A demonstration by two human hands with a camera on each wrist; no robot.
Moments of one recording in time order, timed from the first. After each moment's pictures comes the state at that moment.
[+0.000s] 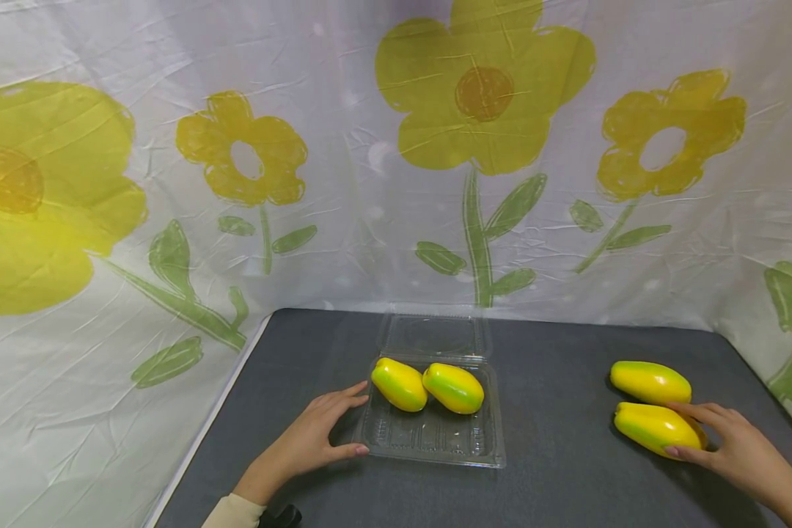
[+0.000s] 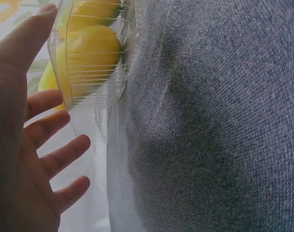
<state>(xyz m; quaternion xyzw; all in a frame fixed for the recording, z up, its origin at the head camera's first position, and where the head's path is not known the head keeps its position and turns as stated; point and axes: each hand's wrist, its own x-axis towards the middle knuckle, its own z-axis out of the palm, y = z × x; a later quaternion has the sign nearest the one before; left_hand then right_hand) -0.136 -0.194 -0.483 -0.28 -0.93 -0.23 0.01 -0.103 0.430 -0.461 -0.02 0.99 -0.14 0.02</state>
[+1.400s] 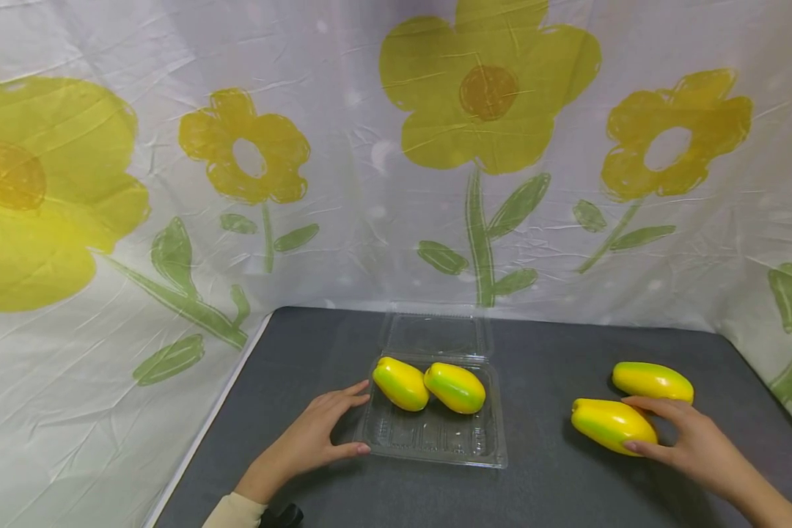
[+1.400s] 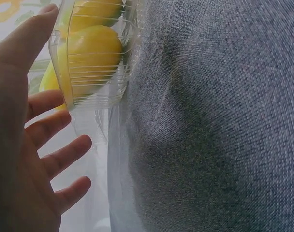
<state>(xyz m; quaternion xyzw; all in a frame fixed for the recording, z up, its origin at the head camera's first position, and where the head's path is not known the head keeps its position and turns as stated) -0.134 -0.194 -0.481 -0.28 -0.93 -0.24 0.01 -0.102 0.373 -0.448 -0.12 0.97 -0.21 -0.07</state>
